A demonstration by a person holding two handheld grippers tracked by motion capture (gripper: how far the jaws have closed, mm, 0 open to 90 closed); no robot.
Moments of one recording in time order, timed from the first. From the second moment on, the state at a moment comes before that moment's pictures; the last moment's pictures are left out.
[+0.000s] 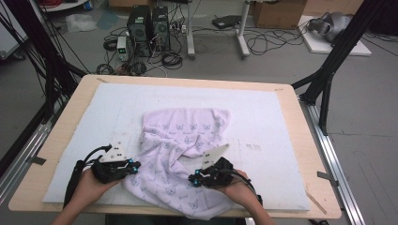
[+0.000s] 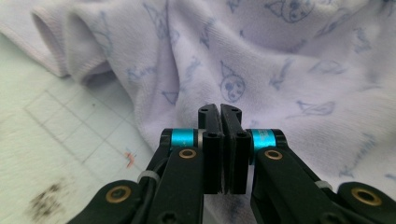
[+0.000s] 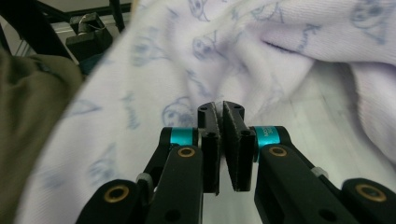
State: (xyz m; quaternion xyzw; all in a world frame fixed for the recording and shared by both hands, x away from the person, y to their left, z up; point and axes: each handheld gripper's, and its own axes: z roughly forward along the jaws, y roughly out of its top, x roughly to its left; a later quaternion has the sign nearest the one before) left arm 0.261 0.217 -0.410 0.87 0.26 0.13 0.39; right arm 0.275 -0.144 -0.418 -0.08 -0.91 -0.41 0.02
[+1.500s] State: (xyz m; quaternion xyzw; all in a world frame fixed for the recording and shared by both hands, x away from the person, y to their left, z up) left arm 0.270 0.210 -0.419 0.88 0.26 0.11 0.39; right arm 0.293 -0.131 -0.426 -0.12 -0.90 -0.41 -0.04
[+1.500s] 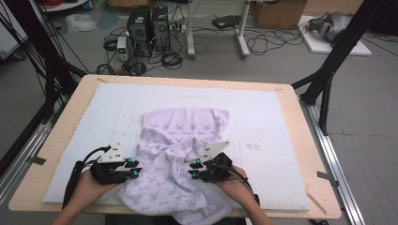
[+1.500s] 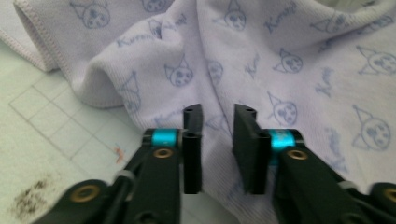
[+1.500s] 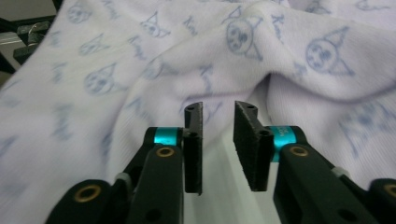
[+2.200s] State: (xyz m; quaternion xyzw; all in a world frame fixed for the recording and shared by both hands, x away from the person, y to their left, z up) left arm 0.261 0.215 -0.402 0.85 0.27 0.10 0.44; right arm 0.256 -0.181 -0.397 -0.12 -0.89 -0.43 -0.03
